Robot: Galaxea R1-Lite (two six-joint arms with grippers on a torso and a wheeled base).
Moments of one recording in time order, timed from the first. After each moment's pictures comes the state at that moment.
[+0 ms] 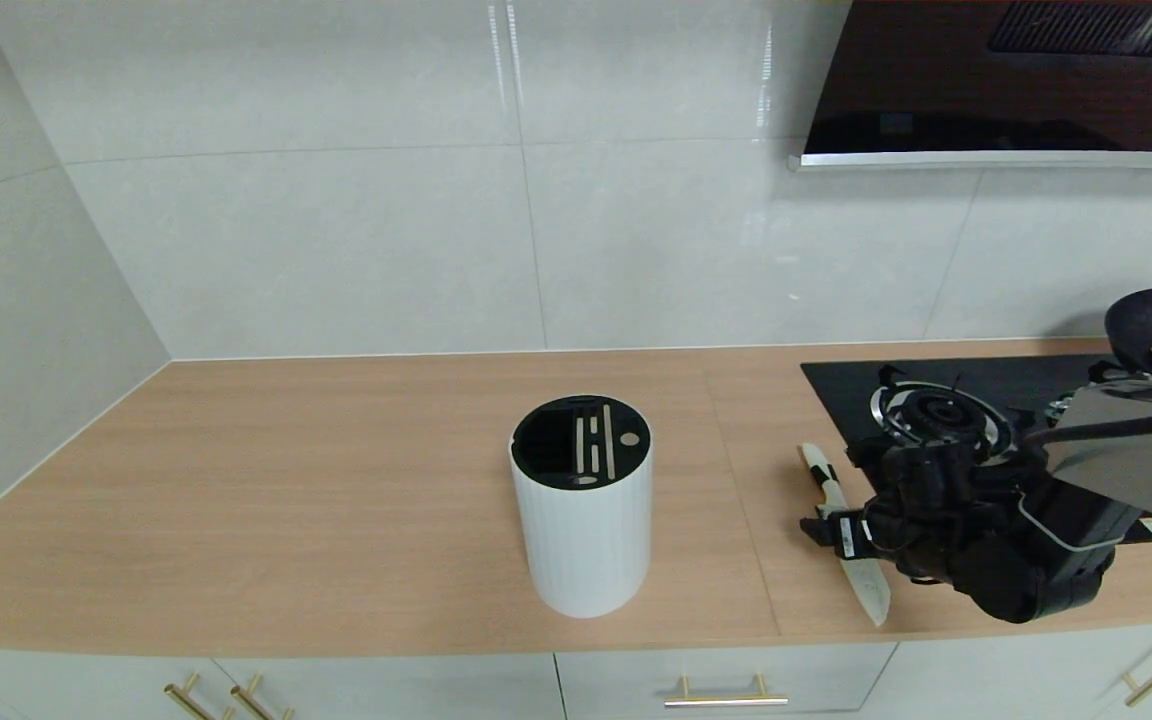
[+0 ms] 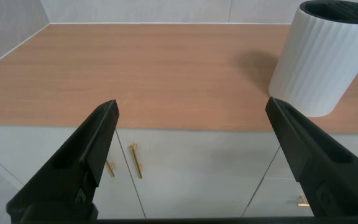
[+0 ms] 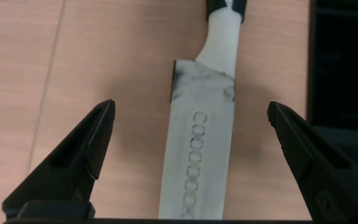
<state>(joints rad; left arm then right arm) 0.00 0.00 0.00 0.00 0.05 -0.01 0.21 2.31 -0.82 -0.88 -0.06 0.05</state>
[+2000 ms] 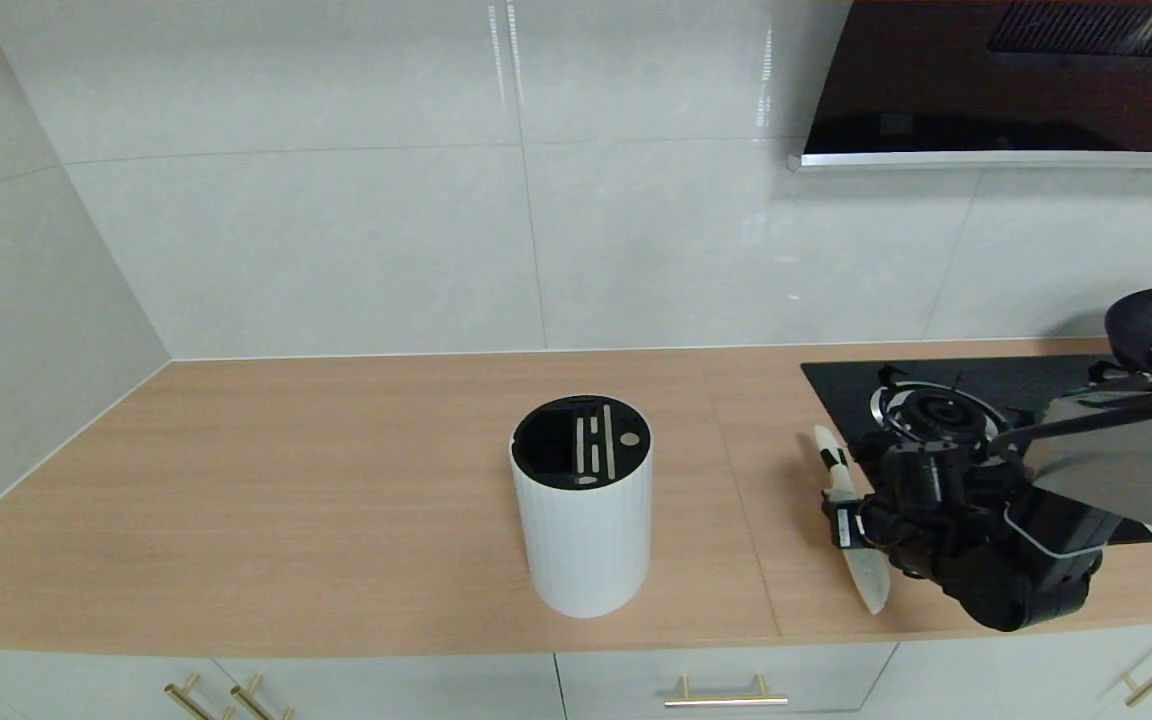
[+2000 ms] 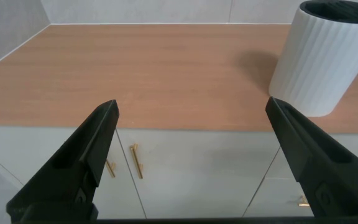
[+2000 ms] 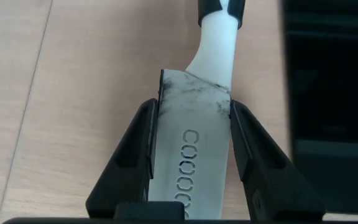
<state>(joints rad) 0.00 0.00 0.00 -0.02 0.05 -0.01 0.22 2.34 -0.81 -1.01 -0.15 0.05</state>
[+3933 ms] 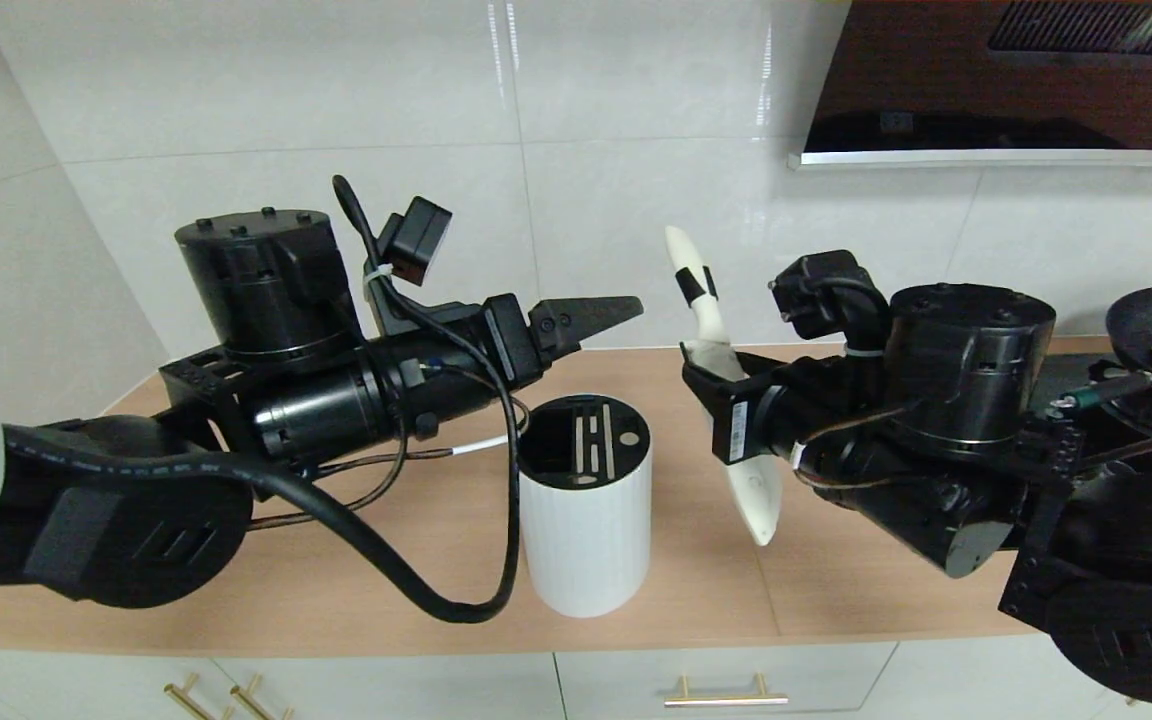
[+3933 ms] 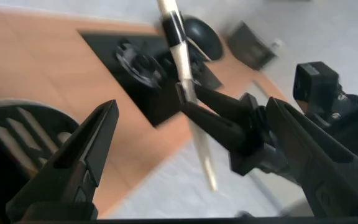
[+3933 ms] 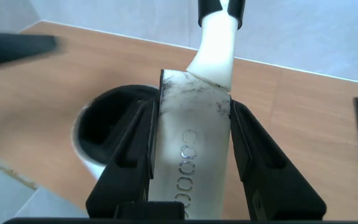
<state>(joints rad) -0.51 1.74 -0.94 -0.79 -0.46 -0.66 0.79 1.77 -0.90 -0.82 -0.33 0.05</state>
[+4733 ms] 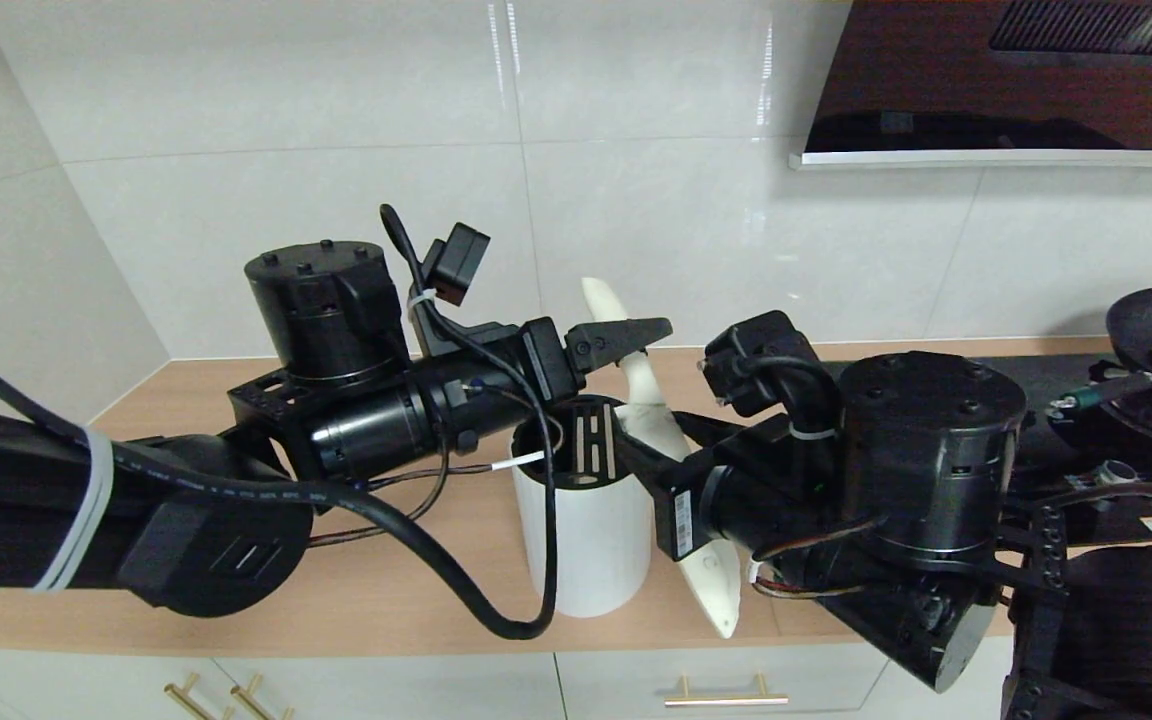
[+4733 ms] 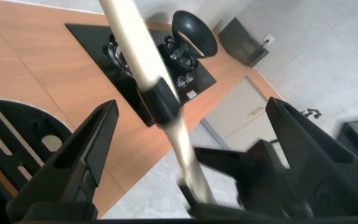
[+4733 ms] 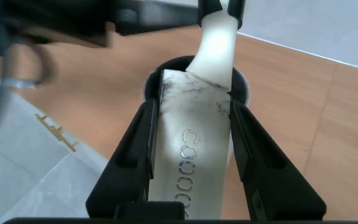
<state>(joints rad) -0.55 1.82 -0.93 -0.88 -0.45 -0.67 0.95 1.78 -0.85 -0.83 -0.34 0.05</state>
